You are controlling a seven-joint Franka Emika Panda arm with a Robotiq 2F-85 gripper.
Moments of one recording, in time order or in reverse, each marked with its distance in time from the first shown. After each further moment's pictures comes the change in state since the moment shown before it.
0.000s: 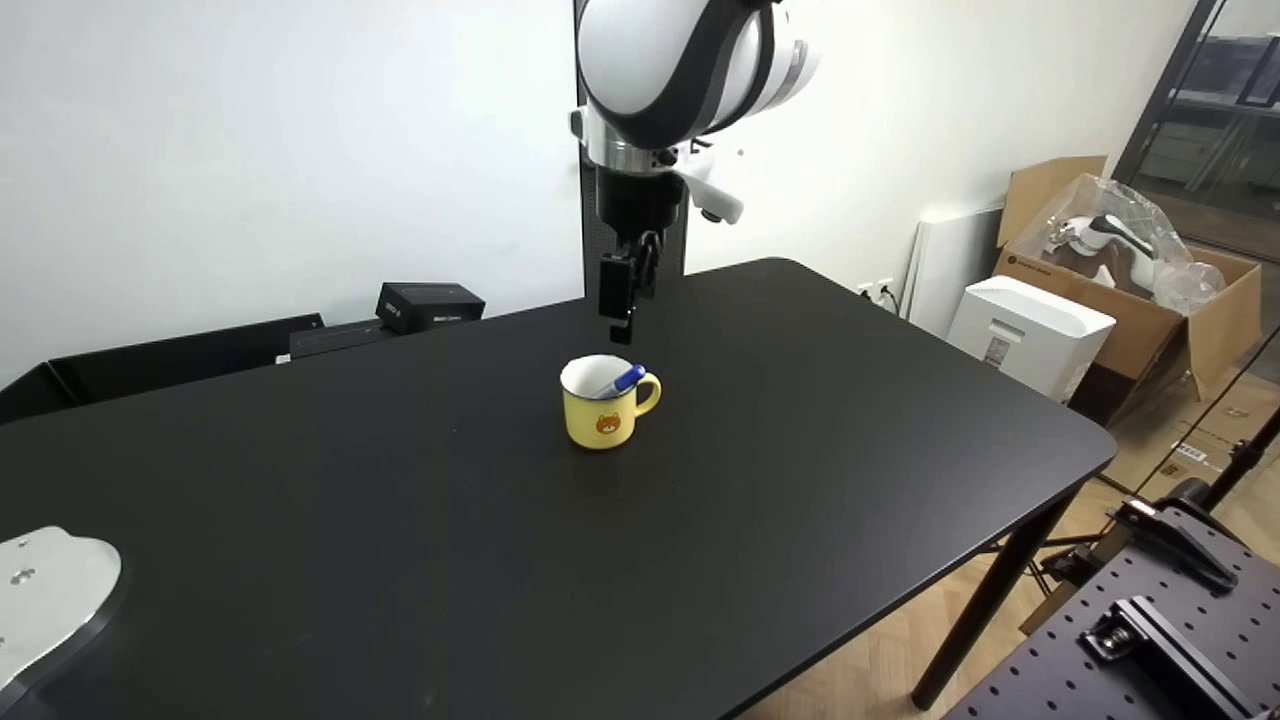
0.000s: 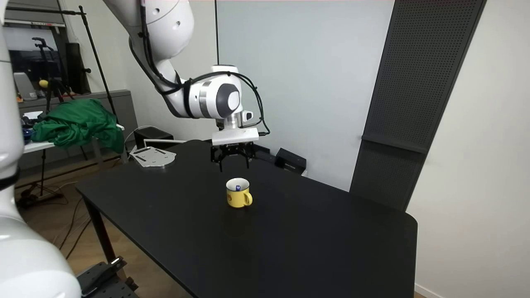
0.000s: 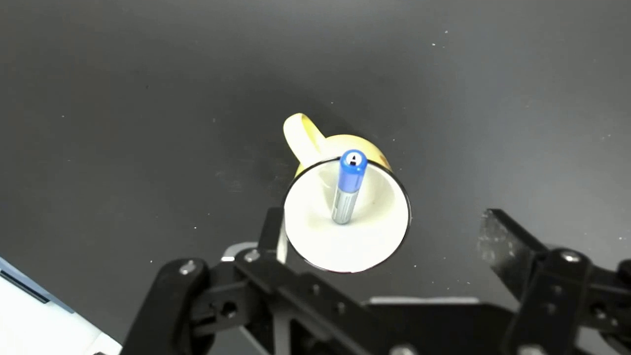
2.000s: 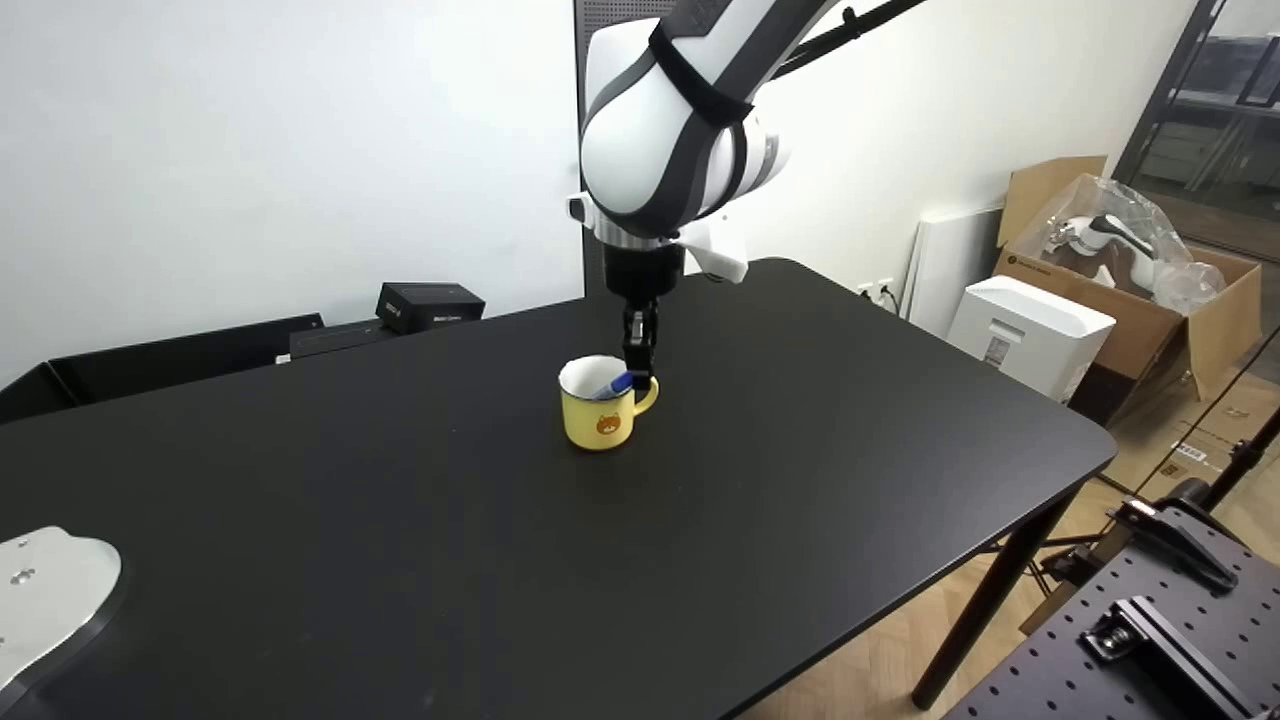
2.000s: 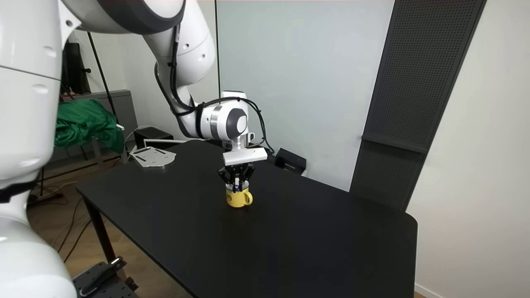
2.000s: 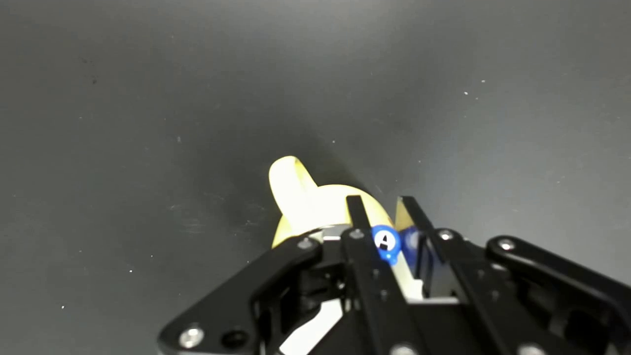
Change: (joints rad) arm -0.037 0.172 0.014 0.051 -0.036 0.028 -0.168
